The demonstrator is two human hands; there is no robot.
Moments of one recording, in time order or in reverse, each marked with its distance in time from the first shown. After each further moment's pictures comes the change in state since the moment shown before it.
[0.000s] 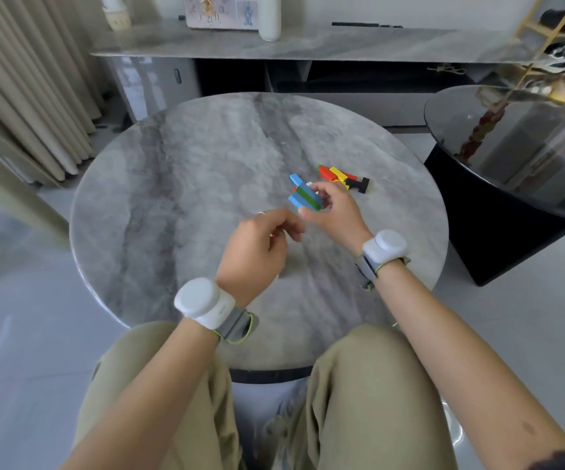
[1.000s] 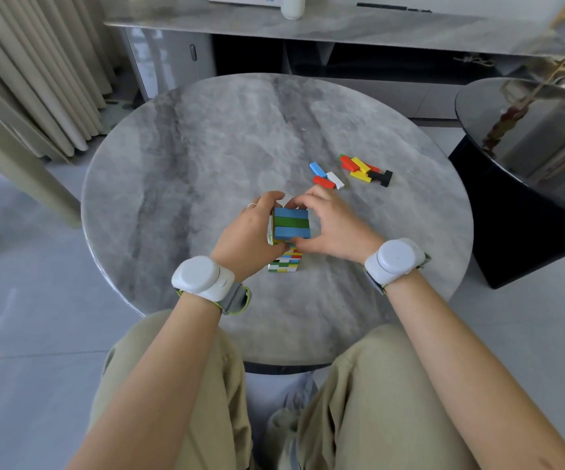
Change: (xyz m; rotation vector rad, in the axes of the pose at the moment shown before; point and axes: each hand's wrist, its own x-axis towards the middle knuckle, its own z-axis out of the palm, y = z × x) left_hand 0.013 -0.063 -0.016 0.293 -0.159 -0.159; right_hand -0.021 -0.031 0.024 -0.405 -0.381 -0.247
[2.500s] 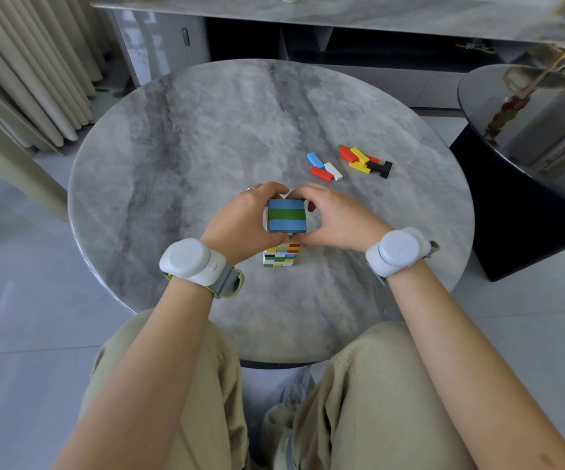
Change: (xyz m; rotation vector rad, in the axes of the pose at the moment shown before) left_hand 0.010 0.005 -0.012 0.058 -0.073 0.068; right_hand 0.007 0.016 -0.005 -0.063 -0.110 0.005
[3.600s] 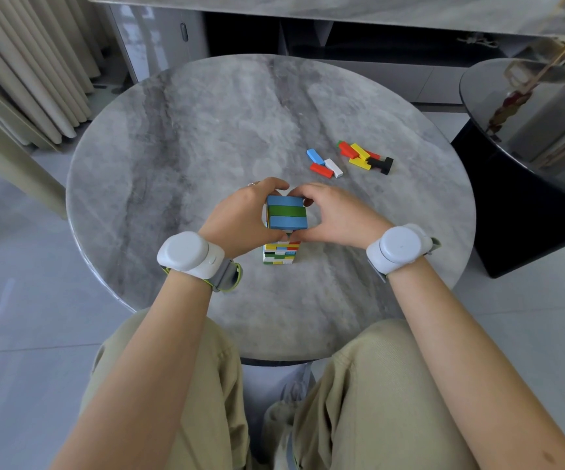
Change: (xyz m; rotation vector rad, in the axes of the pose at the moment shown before) left_hand 0.003 0.001 -0.004 0.016 -0.015 -0.007; right_hand 0.001 -0.001 0.001 0.023 -0.026 0.050
